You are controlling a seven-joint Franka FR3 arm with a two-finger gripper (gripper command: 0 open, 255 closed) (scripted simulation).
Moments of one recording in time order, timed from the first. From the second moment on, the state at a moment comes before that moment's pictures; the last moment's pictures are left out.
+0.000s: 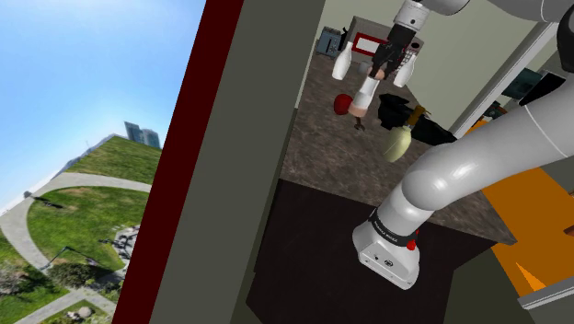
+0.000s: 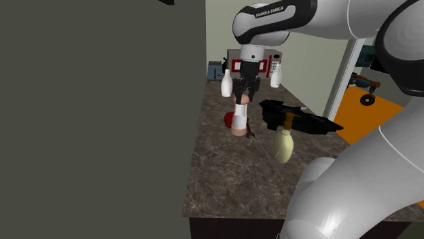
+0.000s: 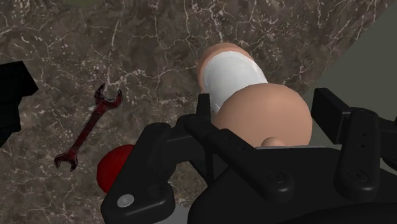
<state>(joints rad) -0.09 -0.41 -0.58 -2.09 -0.12 1.68 -0.33</state>
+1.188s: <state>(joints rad) -0.07 -0.36 -0.57 -1.80 -0.09 1.44 -0.33</state>
